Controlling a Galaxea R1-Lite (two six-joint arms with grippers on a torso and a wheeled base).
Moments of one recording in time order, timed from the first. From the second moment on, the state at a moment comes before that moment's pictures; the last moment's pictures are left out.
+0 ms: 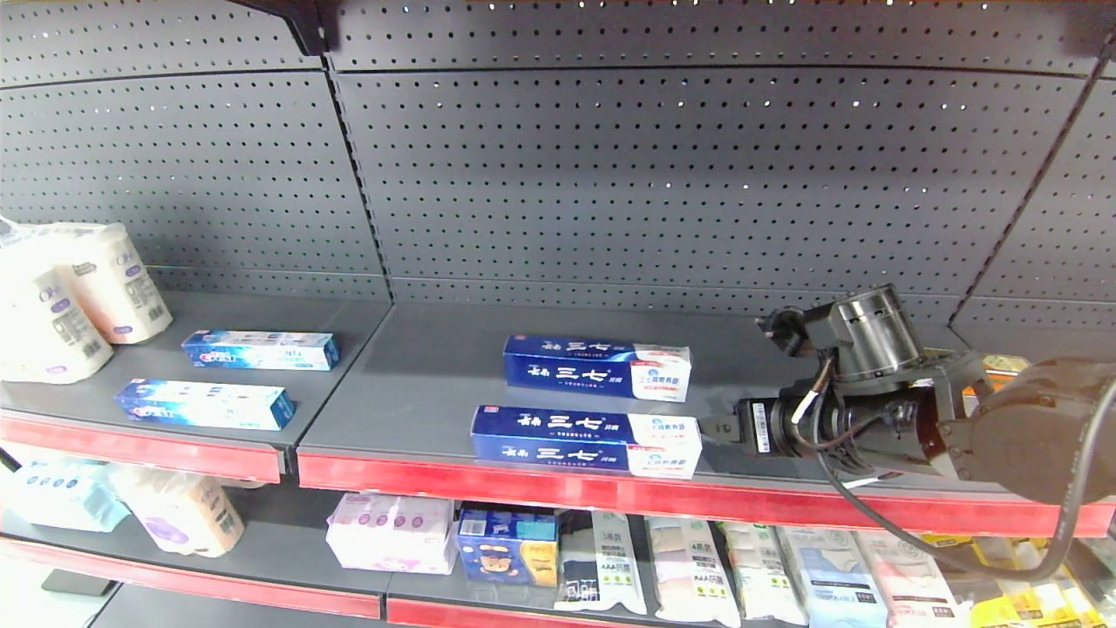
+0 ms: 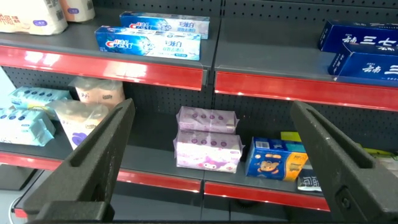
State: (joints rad) left arm 0.00 0.00 0.00 0.00 0.03 -0.04; right arm 0.48 1.76 -0.85 -0.14 -0.15 0.29
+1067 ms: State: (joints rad) left arm 0.00 0.00 0.00 0.00 0.03 -0.04; right arm 0.49 1.77 -0.85 -0.14 -0.15 0.29
